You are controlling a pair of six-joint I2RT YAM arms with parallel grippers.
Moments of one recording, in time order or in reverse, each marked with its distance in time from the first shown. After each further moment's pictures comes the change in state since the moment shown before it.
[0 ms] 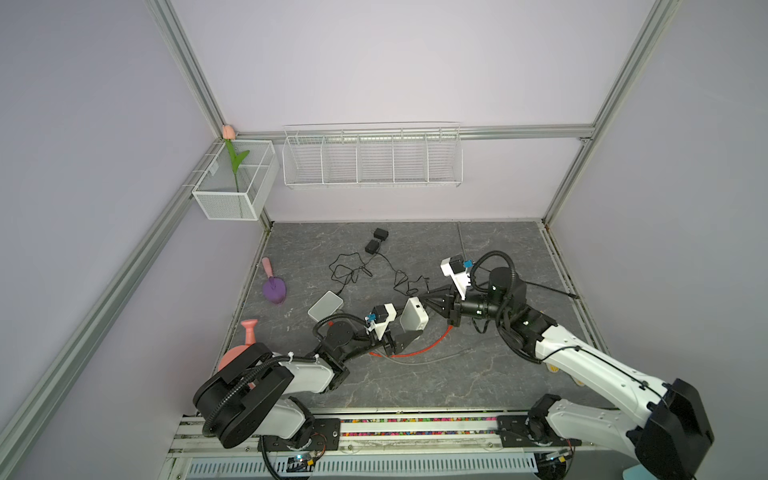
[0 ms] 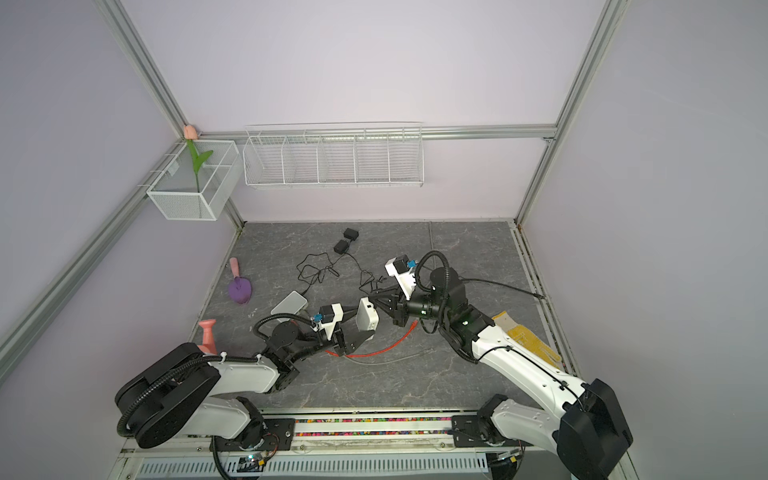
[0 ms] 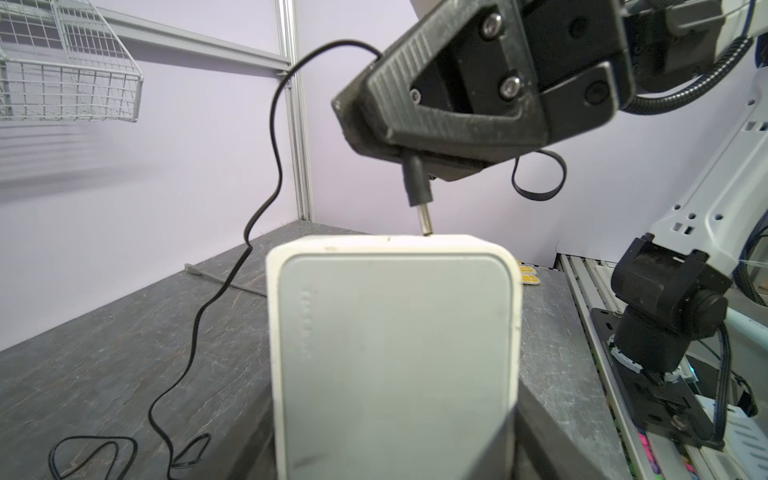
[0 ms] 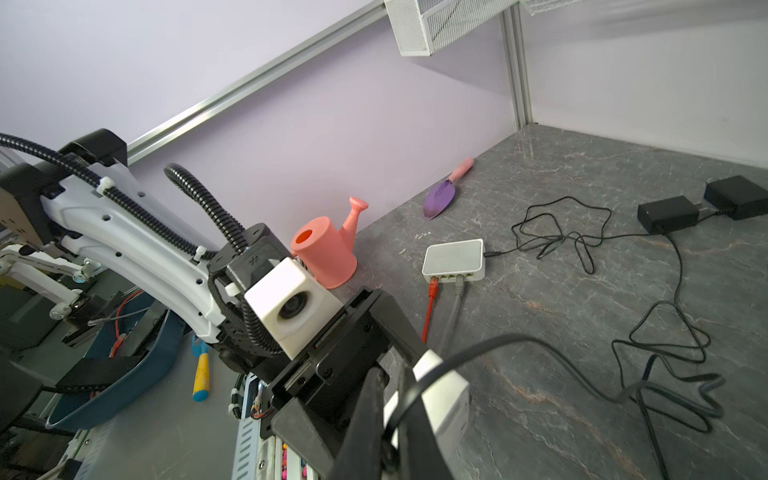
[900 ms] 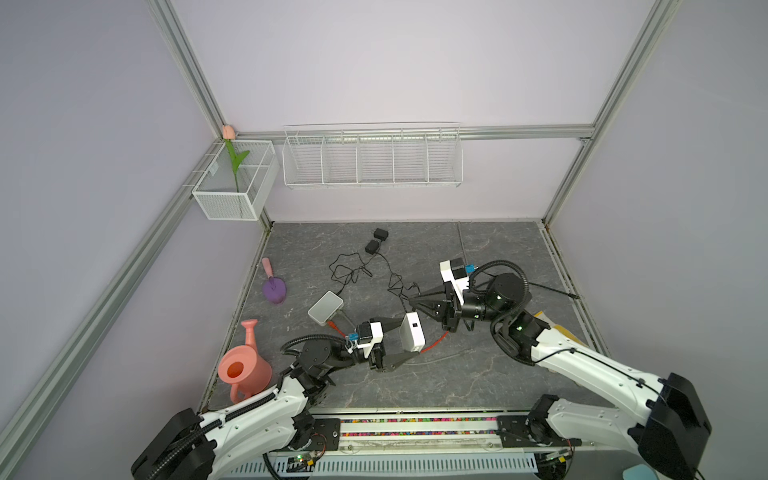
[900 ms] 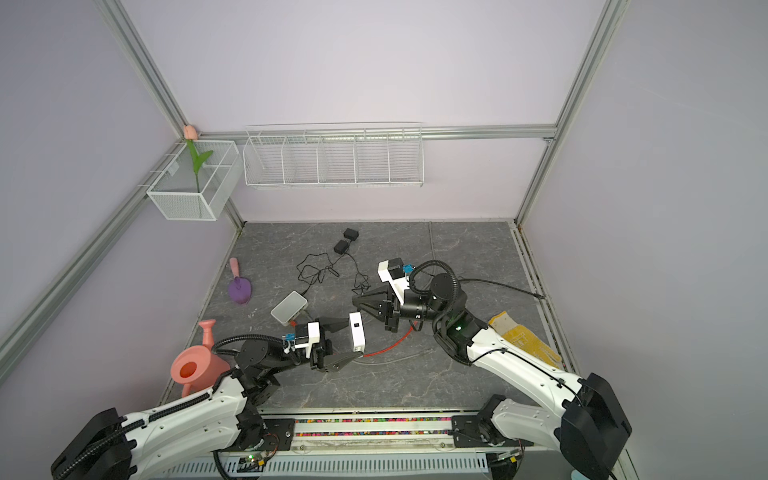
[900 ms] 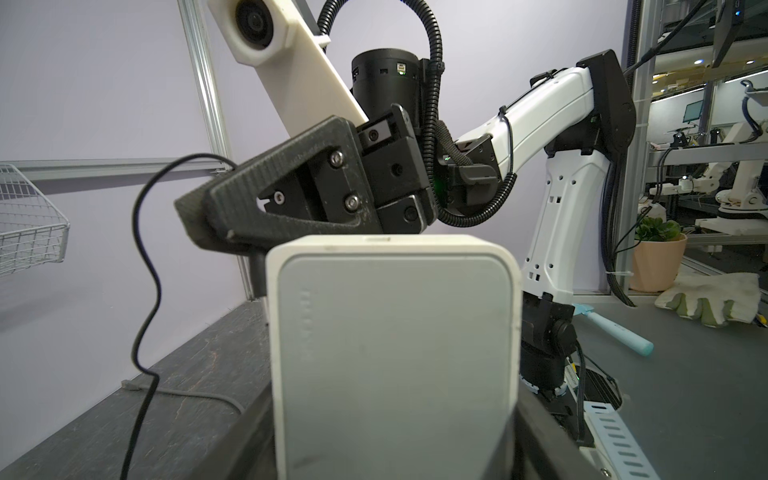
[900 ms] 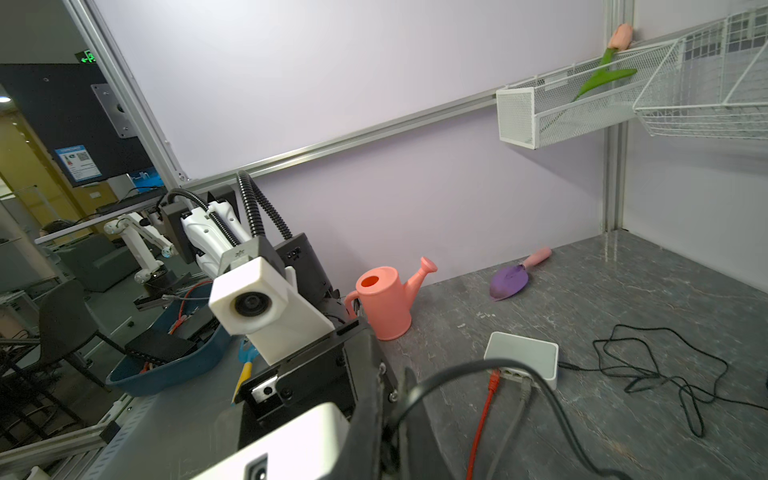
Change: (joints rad) left arm -0.086 -0.505 -0.014 -0.338 0.089 0.019; right arm 0.113 0.021 -0.010 0.332 -0.107 0.039
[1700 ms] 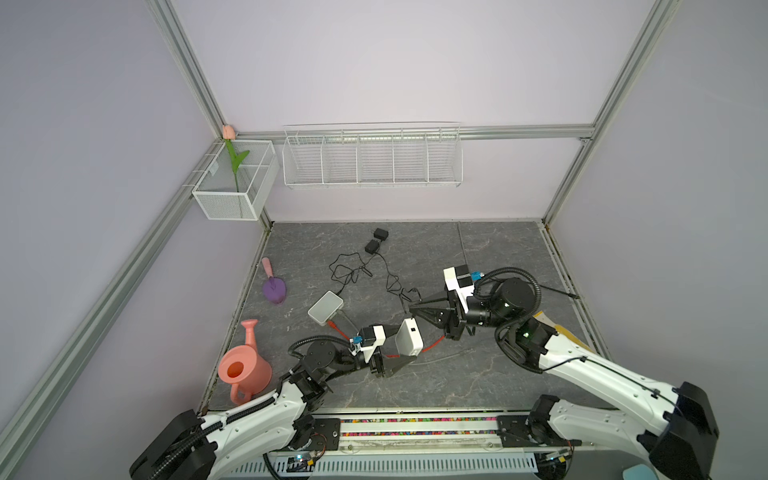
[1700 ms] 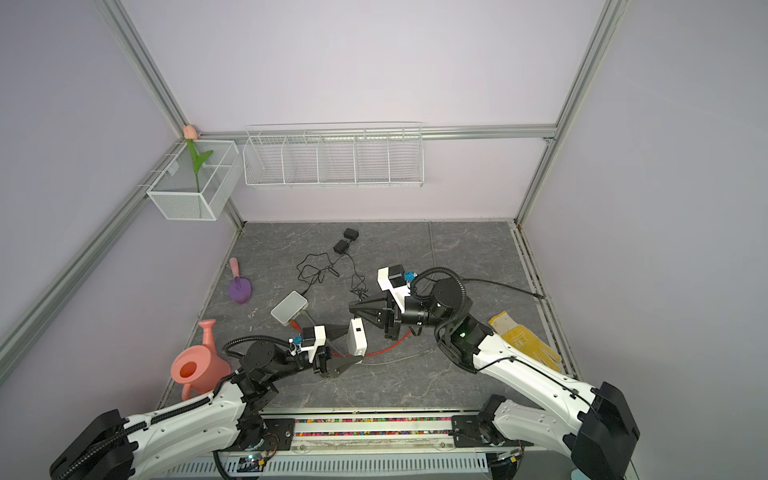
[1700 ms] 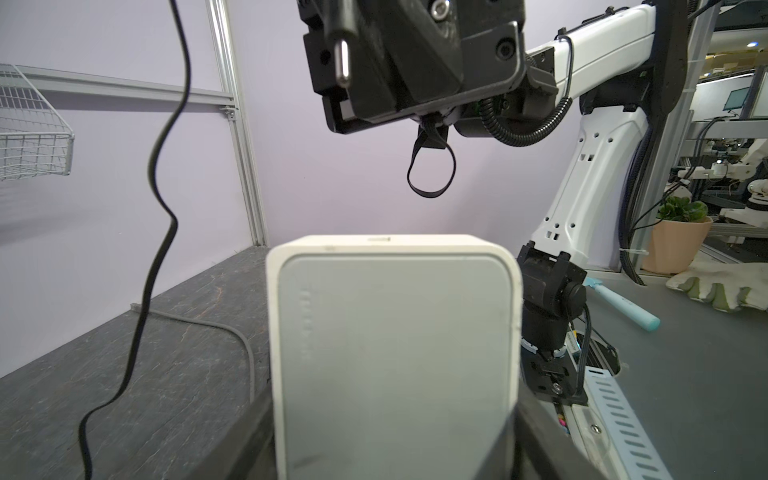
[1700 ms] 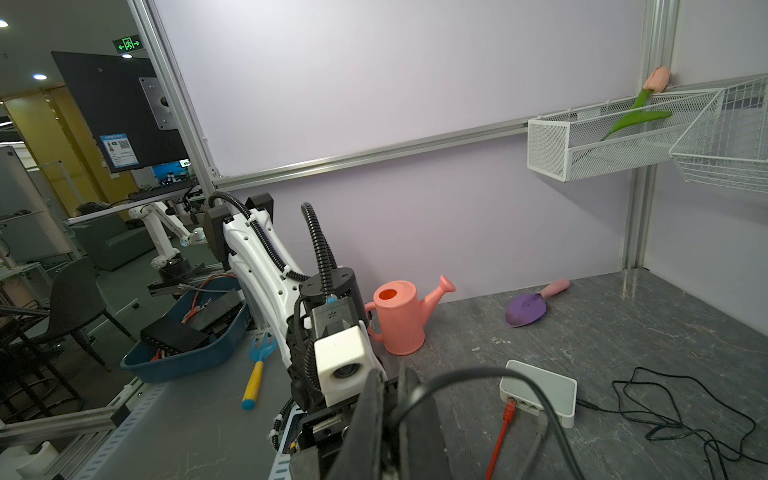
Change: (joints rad) left arm -0.006 -0.015 -0.069 -0.071 -0.070 -0.004; right arm 0.058 -0.077 0.012 -0.062 0.029 -0.061
